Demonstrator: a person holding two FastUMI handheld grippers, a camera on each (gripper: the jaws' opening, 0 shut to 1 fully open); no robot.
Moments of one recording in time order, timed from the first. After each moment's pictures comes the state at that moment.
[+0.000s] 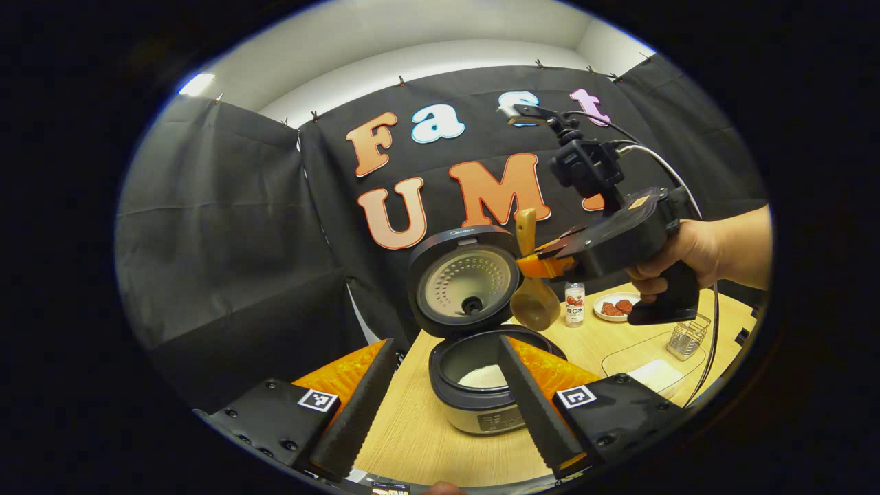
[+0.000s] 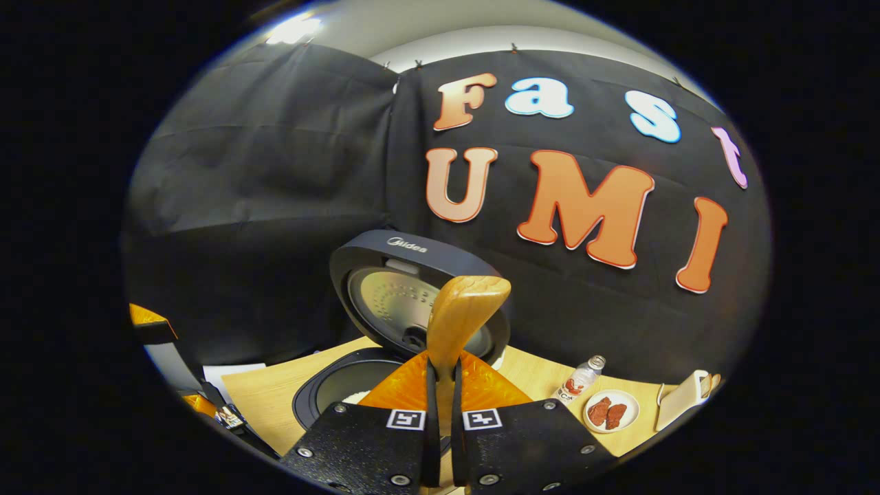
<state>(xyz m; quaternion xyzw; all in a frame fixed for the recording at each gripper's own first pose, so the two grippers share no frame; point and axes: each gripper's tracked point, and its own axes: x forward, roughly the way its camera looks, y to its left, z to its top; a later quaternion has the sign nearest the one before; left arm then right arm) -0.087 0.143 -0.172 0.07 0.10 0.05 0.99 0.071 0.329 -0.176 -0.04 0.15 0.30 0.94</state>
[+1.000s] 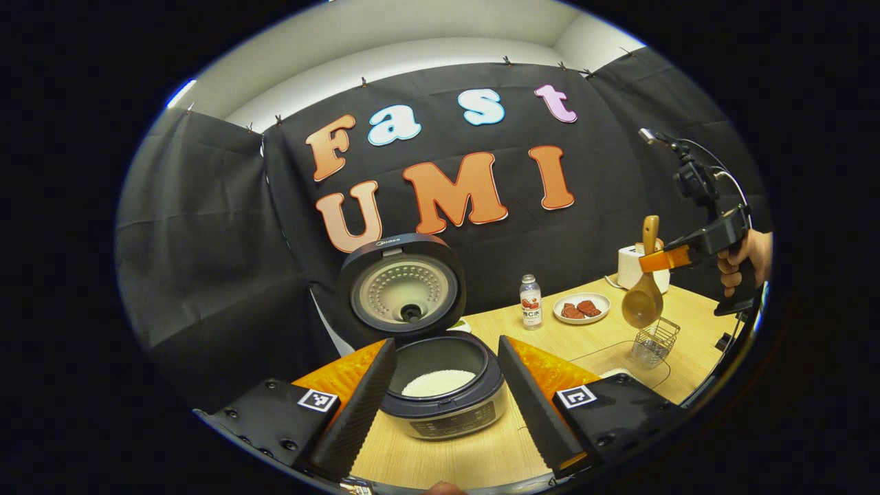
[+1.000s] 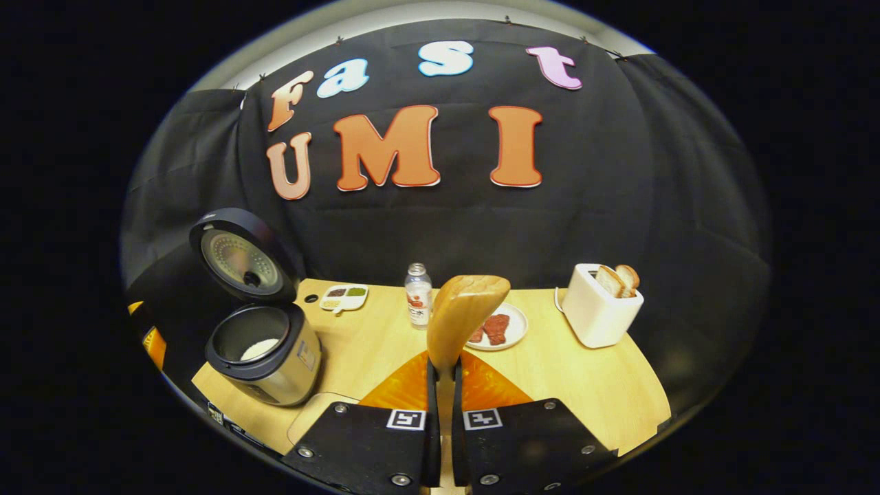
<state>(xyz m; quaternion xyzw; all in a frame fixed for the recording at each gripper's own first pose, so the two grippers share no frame) -0.071 0.051 -0.172 0.07 0.11 -0.01 0.99 0.034 0.026 -0.259 0.04 0.27 0.06 0.96</state>
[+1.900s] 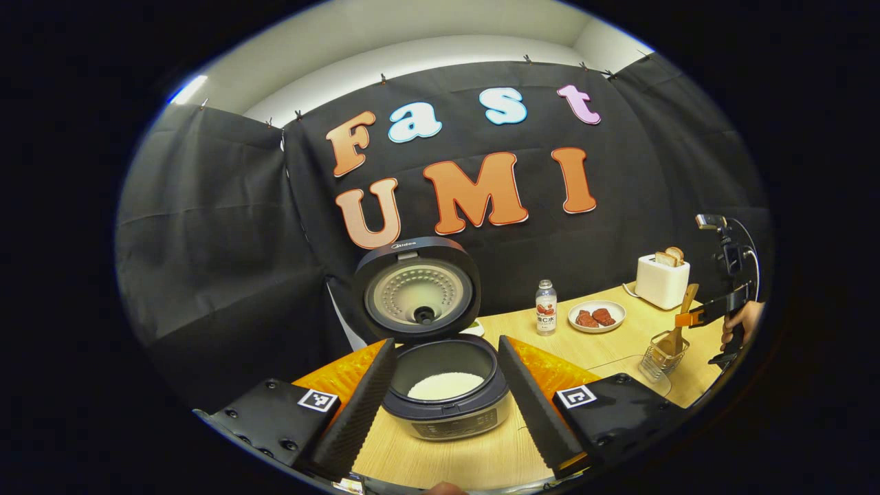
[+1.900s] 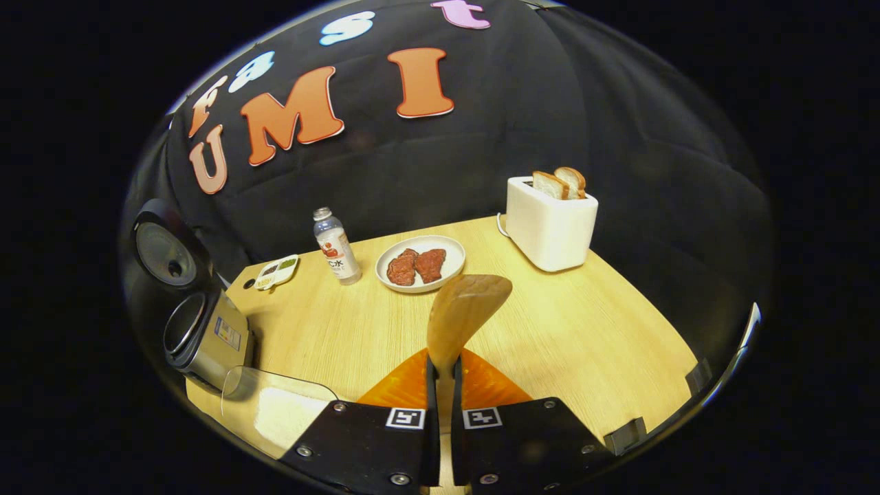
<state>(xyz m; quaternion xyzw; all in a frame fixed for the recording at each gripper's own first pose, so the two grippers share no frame) -0.062 0.060 -0.160 0.05 0.12 0.04 0.99 0.016 -0.045 -0.386 0.11 0.37 -0.05 0.92</state>
